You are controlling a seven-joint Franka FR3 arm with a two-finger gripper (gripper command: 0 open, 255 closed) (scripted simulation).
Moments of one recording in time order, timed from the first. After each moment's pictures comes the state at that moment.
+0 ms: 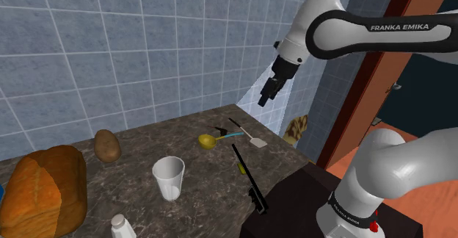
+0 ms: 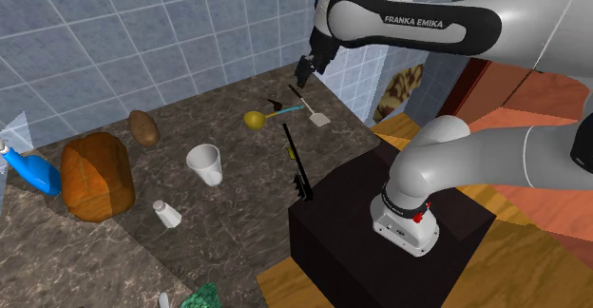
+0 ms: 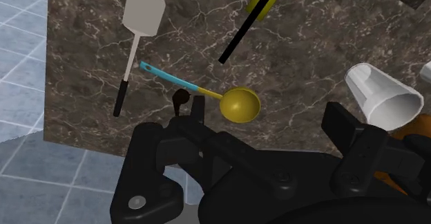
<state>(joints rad) 0.04 -0.84 0.04 -2.59 0.15 2.00 -0.12</state>
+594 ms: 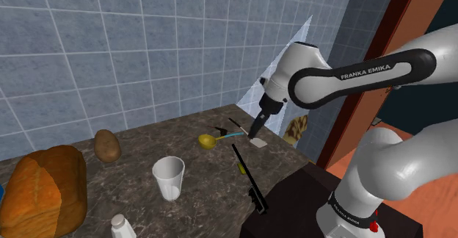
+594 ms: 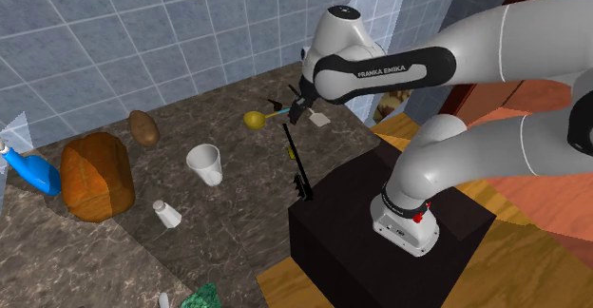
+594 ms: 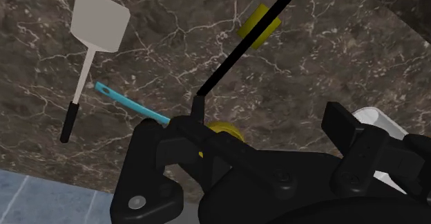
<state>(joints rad) 0.12 -0.74 0.08 -2.84 0.20 2.36 -0.19</state>
